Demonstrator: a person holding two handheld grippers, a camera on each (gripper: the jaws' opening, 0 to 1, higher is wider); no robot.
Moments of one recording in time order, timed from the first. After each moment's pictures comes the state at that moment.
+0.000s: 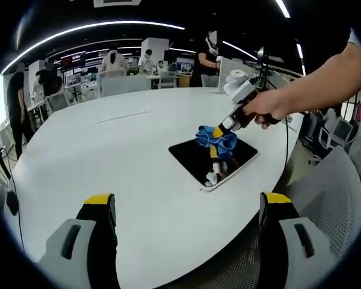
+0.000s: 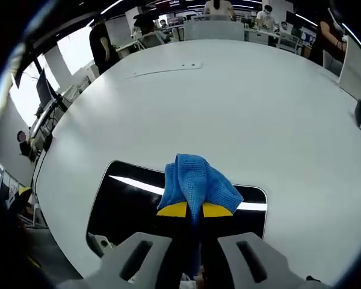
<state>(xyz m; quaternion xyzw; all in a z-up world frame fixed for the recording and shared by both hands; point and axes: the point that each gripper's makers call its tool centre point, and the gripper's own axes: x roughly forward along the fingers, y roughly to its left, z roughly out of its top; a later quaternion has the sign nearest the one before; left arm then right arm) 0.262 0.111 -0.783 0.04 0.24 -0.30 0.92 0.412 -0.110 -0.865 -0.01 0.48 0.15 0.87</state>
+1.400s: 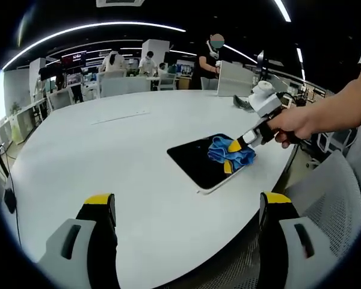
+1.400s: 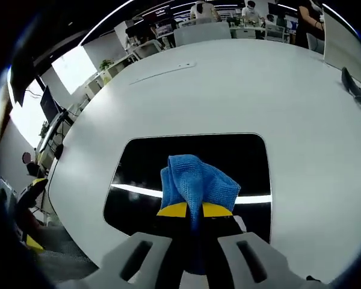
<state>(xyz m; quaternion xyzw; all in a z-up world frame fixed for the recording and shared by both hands) 0.260 0.109 -0.783 0.03 0.25 -0.31 0.92 0.345 -0.111 -0.867 0.06 0.47 0.14 0.87</state>
